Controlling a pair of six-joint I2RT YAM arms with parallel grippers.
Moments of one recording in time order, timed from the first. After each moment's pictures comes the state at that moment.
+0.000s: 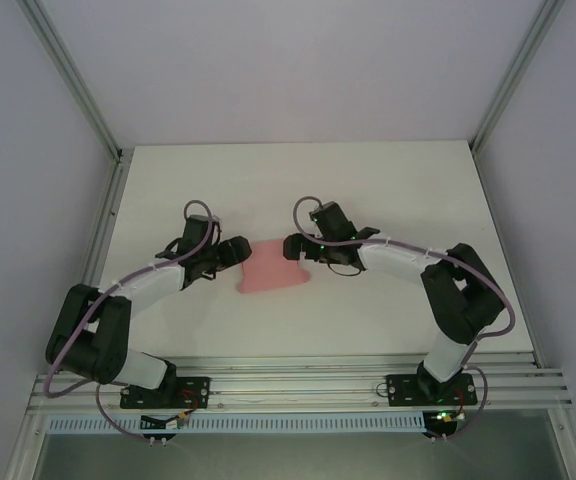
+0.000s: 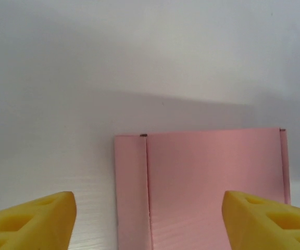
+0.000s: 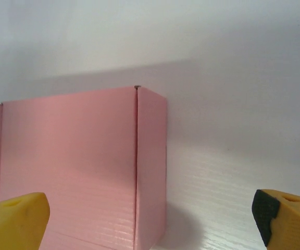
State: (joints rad) left arm -0.32 1.44 0.69 -0.09 0.21 -0.67; right arm 0.66 1.72 1.04 -0.21 -0.14 0.59
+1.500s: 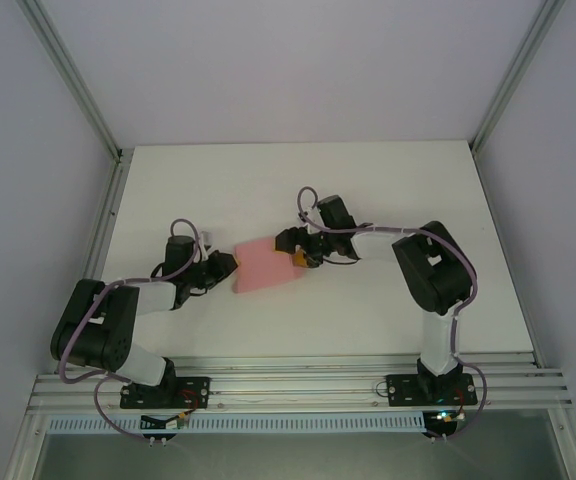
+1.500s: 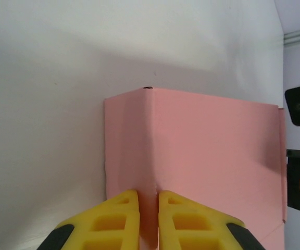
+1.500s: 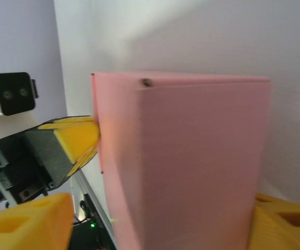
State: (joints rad) left arm -0.17 1.49 0.43 0.36 0.53 -0.78; right arm 0.57 1.96 1.11 0.06 -0.78 0.80
